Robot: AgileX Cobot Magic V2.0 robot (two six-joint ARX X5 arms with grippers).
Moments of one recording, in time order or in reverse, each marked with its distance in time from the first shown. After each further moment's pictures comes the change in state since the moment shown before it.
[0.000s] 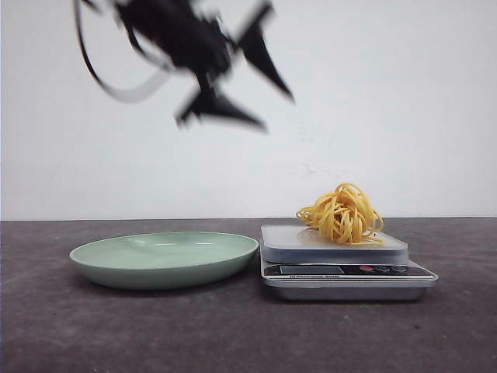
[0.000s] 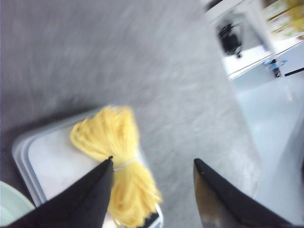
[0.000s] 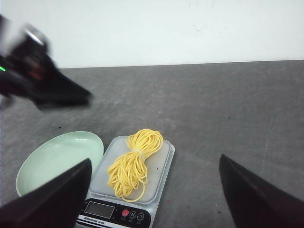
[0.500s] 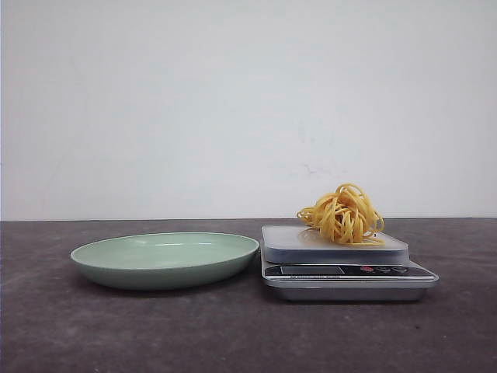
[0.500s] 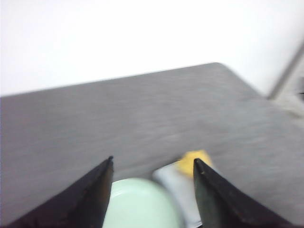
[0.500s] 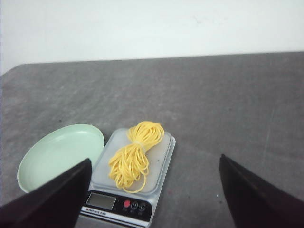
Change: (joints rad) left arm 0.003 -0.690 0.008 -0.463 -0.551 0.348; right arm 0.000 0.000 0.000 -0.041 -0.001 -0.001
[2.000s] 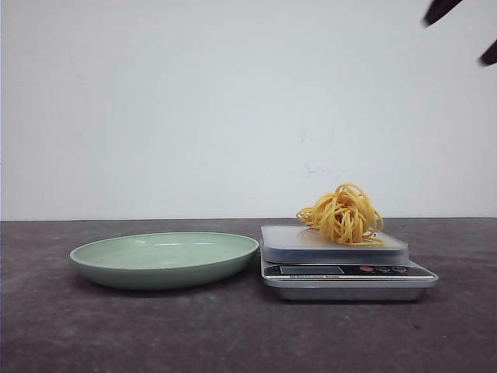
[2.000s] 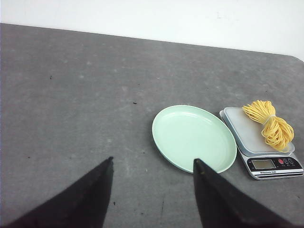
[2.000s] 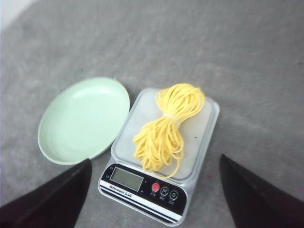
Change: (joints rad) left arm 0.000 -0.792 -0.539 -0.262 -0.212 -0.173; right arm 0.293 0.504 0.091 0.138 0.076 0.040
